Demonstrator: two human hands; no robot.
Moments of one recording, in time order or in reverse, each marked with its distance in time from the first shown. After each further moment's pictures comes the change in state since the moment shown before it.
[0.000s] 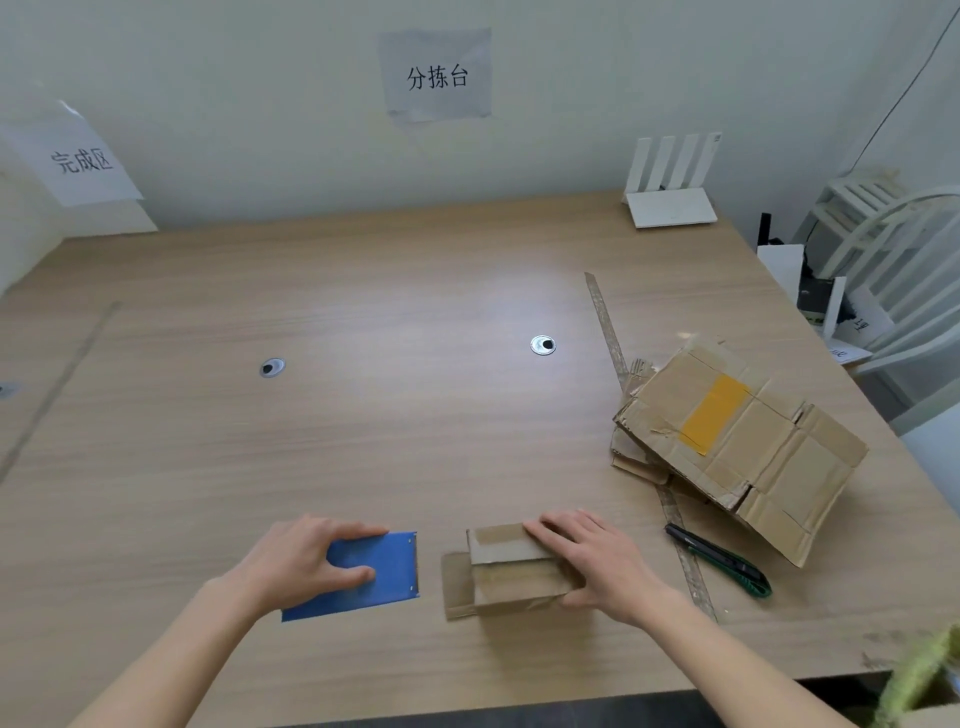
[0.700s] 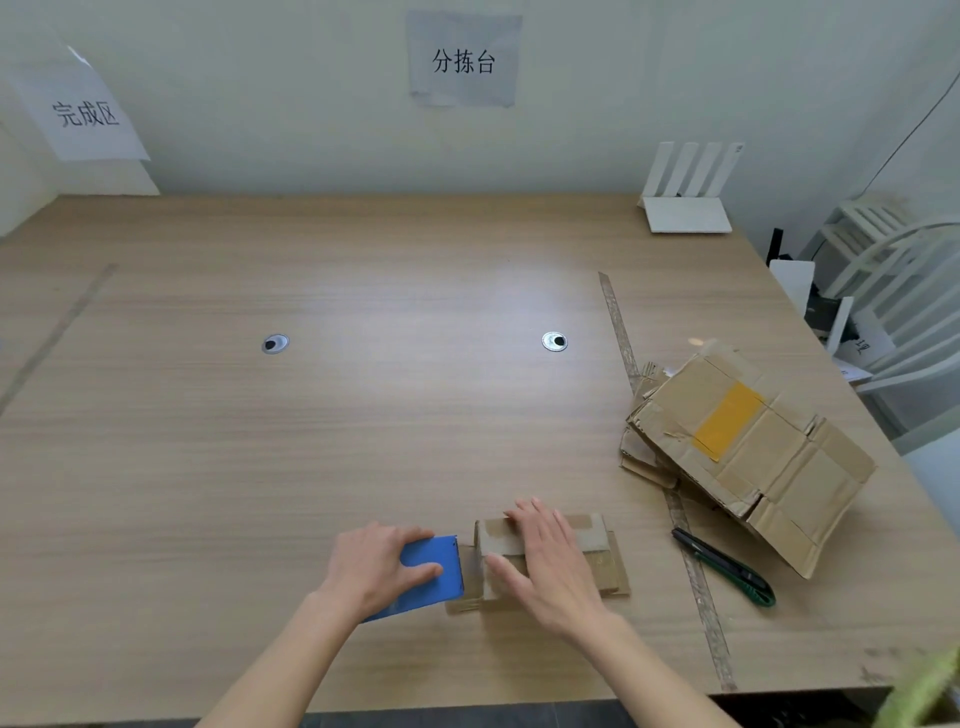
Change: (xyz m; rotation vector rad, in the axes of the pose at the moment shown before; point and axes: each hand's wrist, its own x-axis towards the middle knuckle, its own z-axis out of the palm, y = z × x) left_hand 0.039 0.027 0.084 0.069 0.153 -0.054; right_hand 0.035 -0.083 0.016 0.296 0.178 0.279
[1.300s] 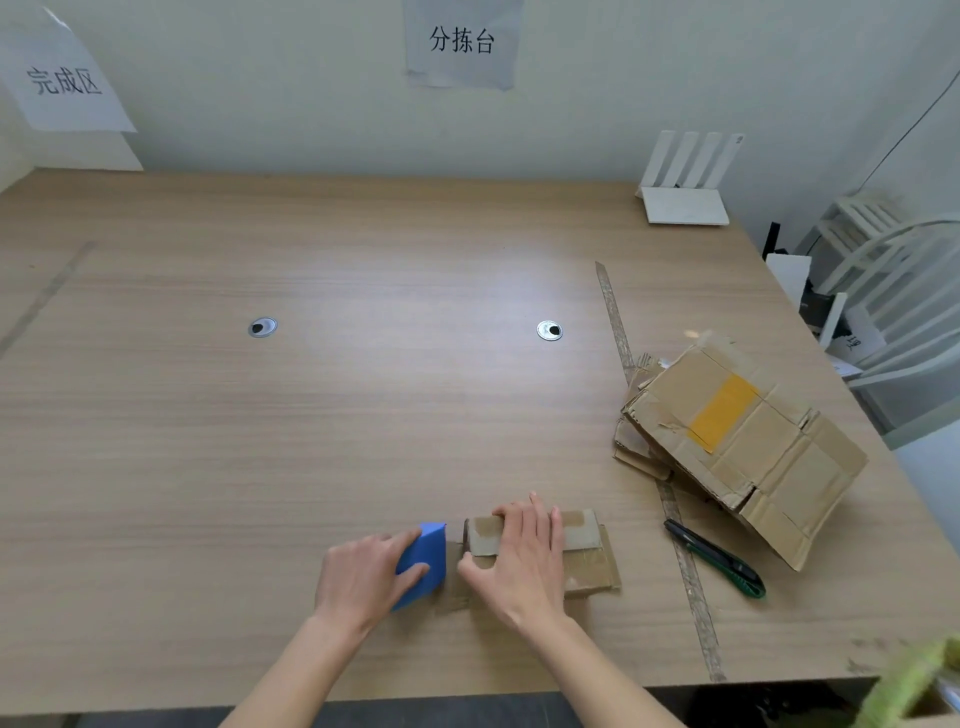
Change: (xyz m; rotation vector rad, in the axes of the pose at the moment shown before) left_hand -0.005 -0.004 0.049 0.143 0.205 0.042; right_hand 0.010 -0.025 0.037 -0.107 0.136 0.248
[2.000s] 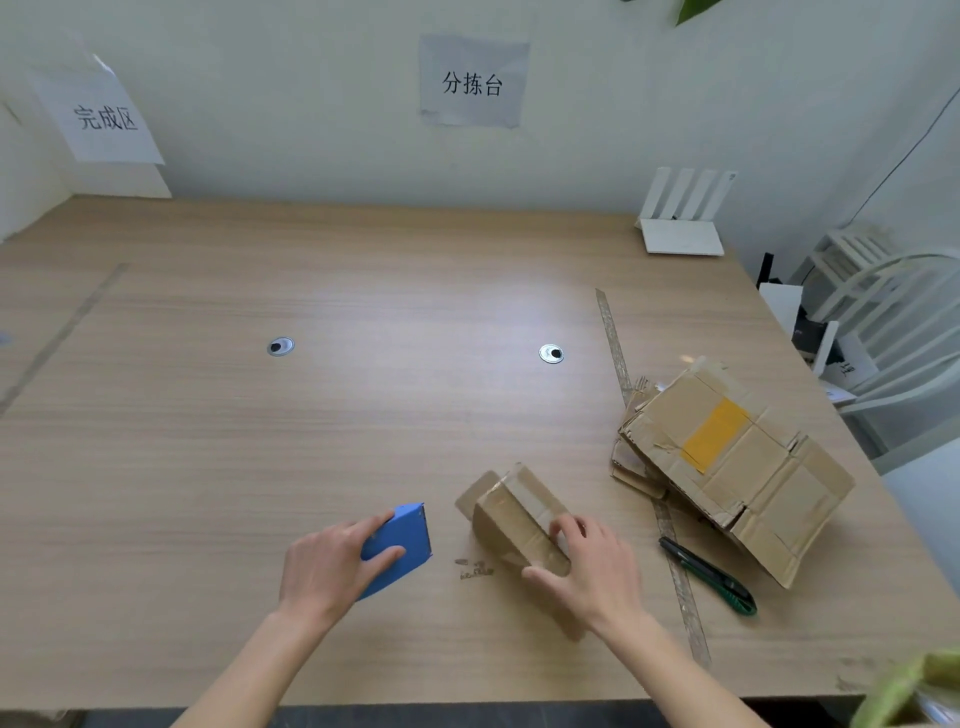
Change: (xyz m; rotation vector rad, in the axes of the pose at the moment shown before) left_hand -0.018 -0.028 -0.056 -0.139 0.131 -0.184; right_hand -0.003 0.072 -0.067 -0.092 -0.076 -0.060
